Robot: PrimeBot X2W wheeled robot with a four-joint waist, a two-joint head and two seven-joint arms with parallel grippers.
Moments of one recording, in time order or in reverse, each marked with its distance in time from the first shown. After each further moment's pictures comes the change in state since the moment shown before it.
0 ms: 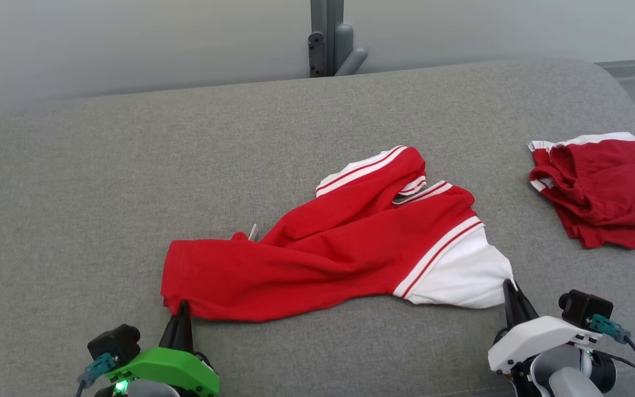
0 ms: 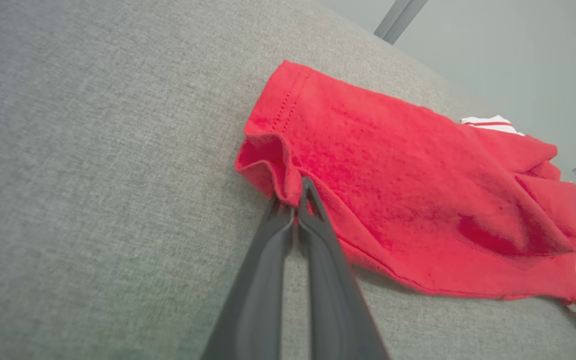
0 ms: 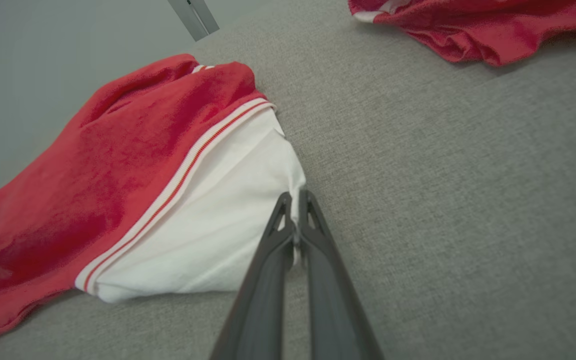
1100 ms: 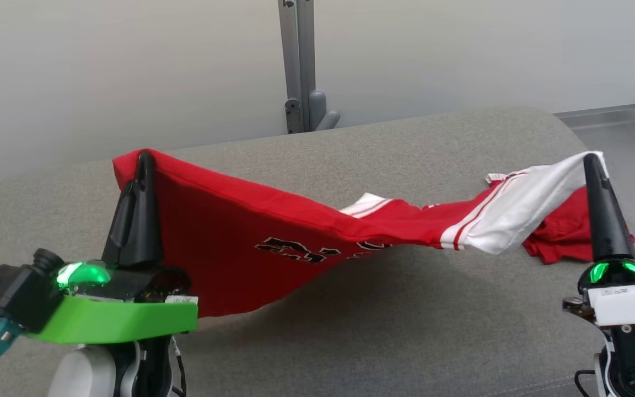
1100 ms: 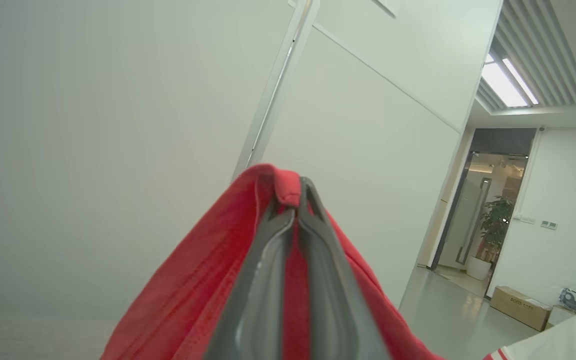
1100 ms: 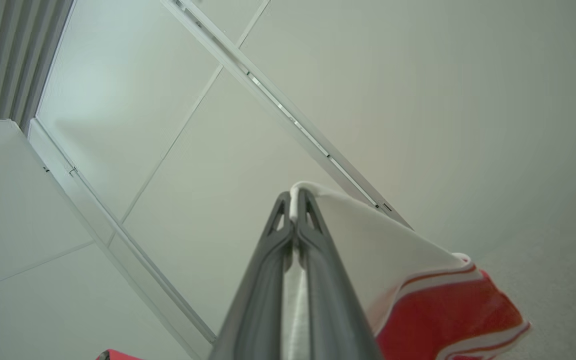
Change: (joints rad) left arm 0.043 0.063 -0.001 -0.907 0.016 0.044 0.084; right arm 0.183 -0.036 -0.045 -1.028 0.537 -0.001 0.202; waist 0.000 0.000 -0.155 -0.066
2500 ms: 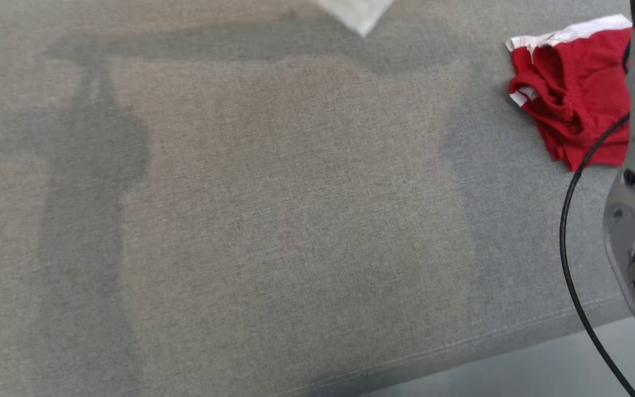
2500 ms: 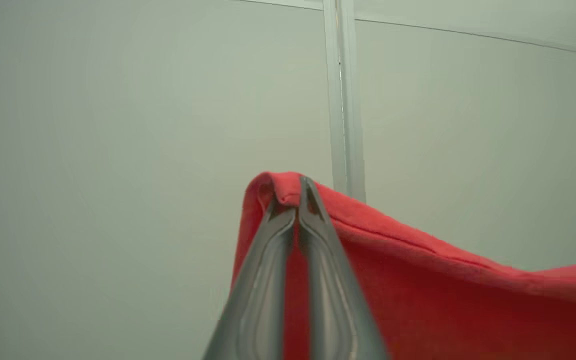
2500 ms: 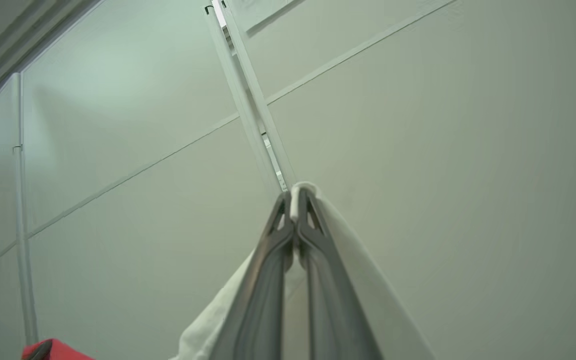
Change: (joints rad) left arm -1.357 0.208 -0.016 0.815 0.237 -0.028 0.042; right arm -1.424 0.032 0.060 0.756 -0.345 0.000 -0.131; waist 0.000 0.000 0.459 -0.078
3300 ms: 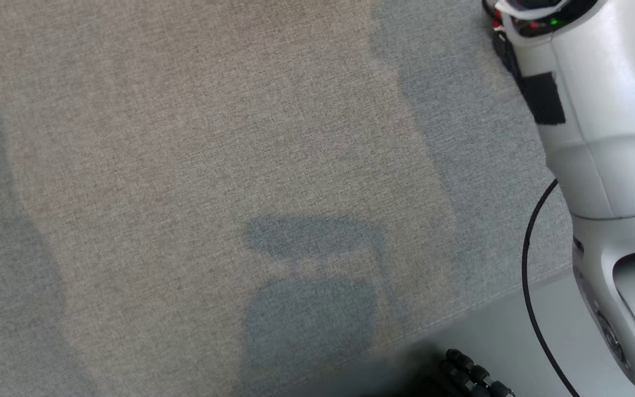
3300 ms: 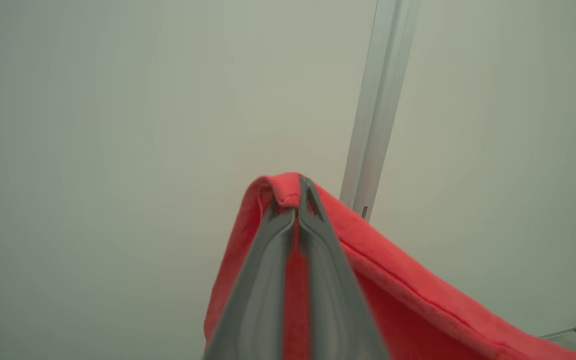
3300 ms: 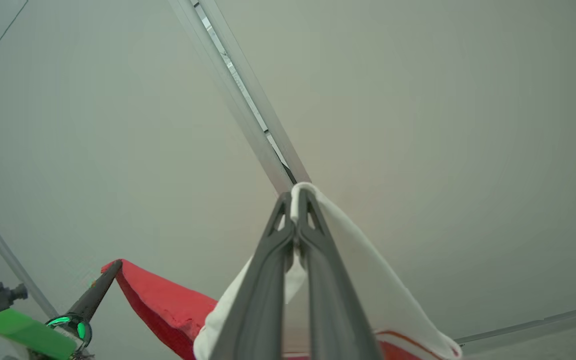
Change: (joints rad) left arm -0.106 0.059 0.031 0.342 -0.031 -0.064 -0.144; right arm 0.119 0.002 0.274 0.042 0.217 0.000 -0.105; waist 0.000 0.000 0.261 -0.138
